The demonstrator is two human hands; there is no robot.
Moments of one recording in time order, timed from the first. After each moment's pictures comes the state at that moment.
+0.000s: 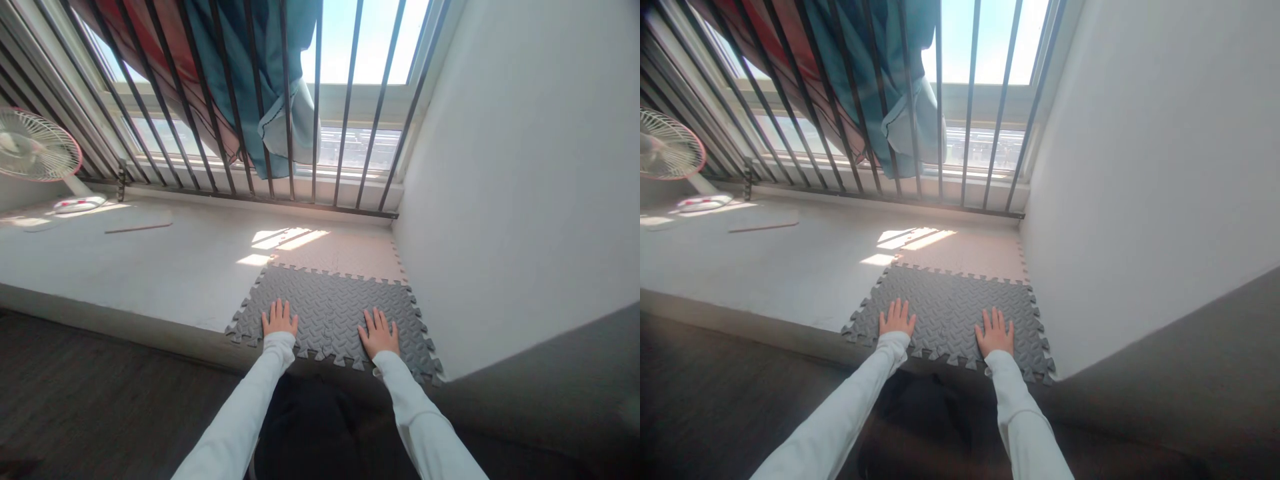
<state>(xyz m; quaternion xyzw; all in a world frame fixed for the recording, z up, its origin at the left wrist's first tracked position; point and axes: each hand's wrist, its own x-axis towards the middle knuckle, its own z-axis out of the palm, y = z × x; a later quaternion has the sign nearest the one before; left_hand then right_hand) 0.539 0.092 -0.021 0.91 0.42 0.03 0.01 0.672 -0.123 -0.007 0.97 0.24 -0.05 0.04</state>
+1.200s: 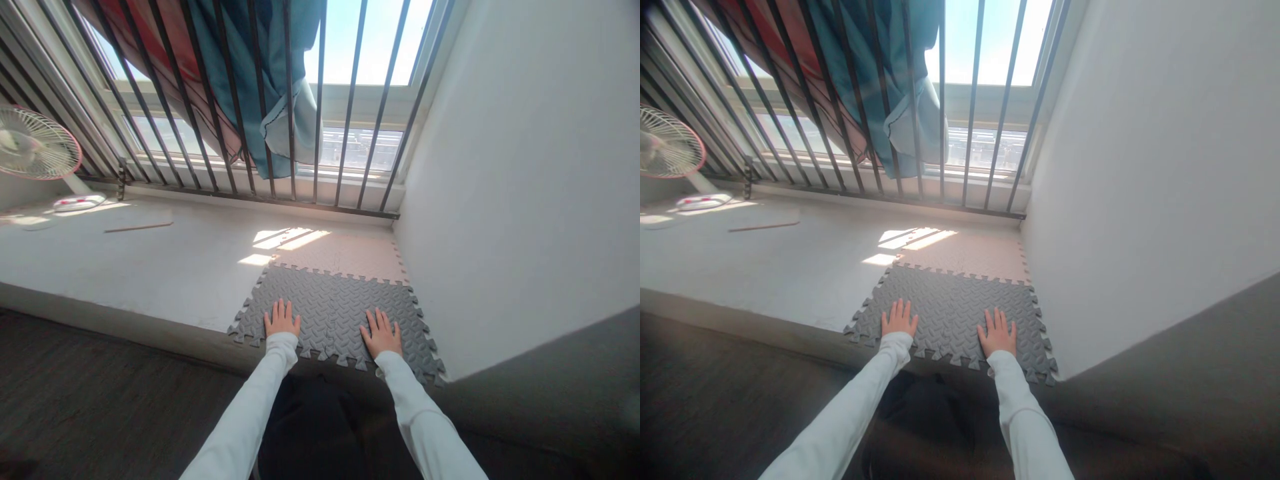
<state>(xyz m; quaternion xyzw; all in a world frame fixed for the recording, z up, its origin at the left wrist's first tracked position) 0.537 0.090 -0.015 0.91 0.42 0.03 0.01 0.673 -0.123 -0.009 0.97 0.24 -0.04 0.05</state>
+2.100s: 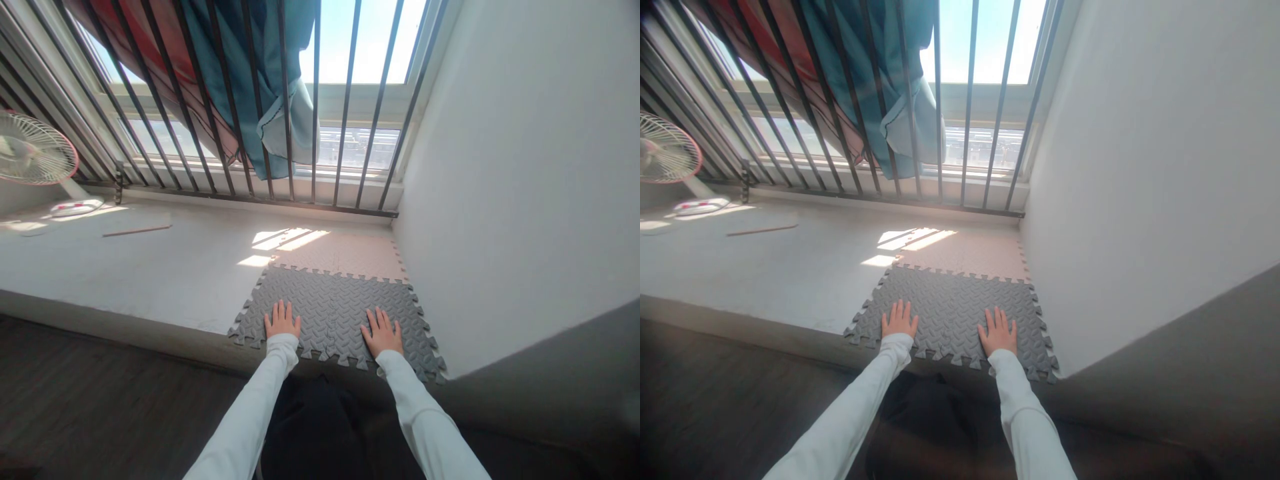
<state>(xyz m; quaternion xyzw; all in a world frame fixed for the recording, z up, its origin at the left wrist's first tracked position) 0.537 0.089 -0.013 0.91 0.42 0.03 0.02 0.672 -0.122 -0.006 0.97 0.24 -0.05 0.04</state>
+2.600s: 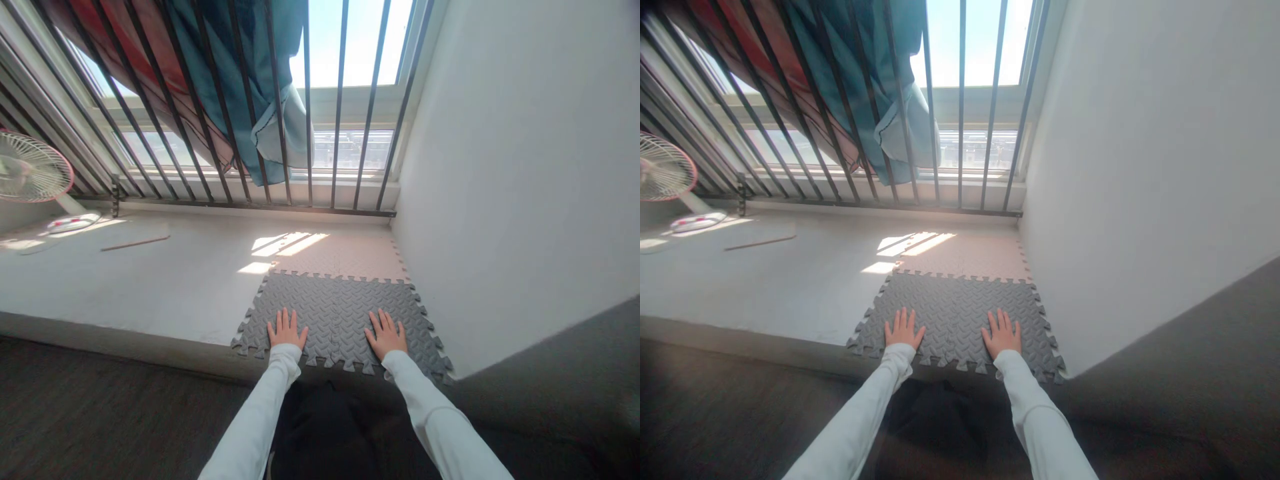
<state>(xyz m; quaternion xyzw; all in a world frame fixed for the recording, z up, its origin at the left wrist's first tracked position) 0.532 0.091 -0.013 0.92 0.38 -0.01 0.02 0.674 -0.122 0.001 0.97 0.25 -0.07 0.04</state>
